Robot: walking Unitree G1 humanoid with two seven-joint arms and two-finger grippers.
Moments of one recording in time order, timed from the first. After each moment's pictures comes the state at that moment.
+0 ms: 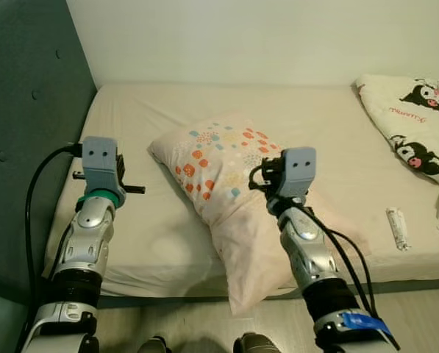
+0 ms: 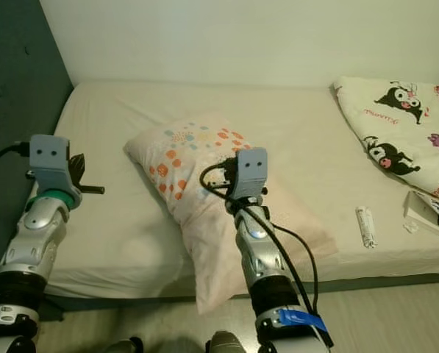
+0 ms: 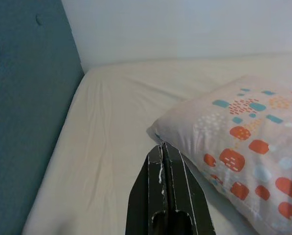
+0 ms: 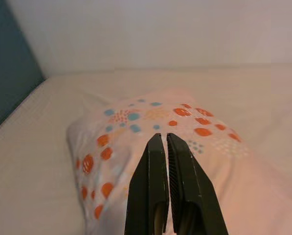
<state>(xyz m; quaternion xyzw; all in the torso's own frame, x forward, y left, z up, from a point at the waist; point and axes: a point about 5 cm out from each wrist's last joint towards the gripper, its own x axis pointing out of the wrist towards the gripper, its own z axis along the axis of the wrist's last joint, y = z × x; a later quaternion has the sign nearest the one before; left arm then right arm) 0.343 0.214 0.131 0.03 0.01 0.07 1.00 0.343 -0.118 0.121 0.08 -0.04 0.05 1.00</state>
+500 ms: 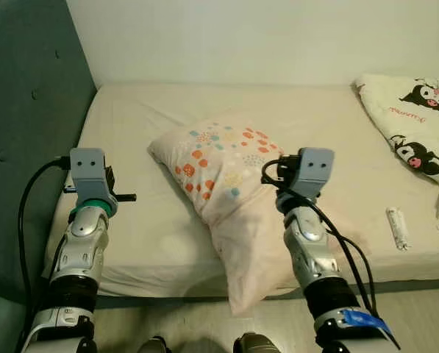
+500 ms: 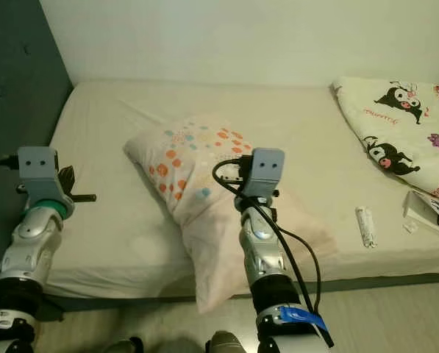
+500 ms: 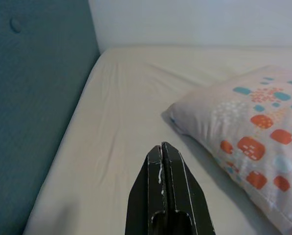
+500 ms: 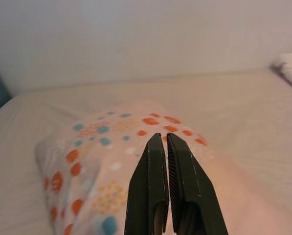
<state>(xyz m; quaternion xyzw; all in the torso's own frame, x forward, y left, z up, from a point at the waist) 0.336 0.220 0.116 0.03 0.03 0.10 0.99 0.341 -0.135 0.119 0.07 -0.07 -0.01 1.00</state>
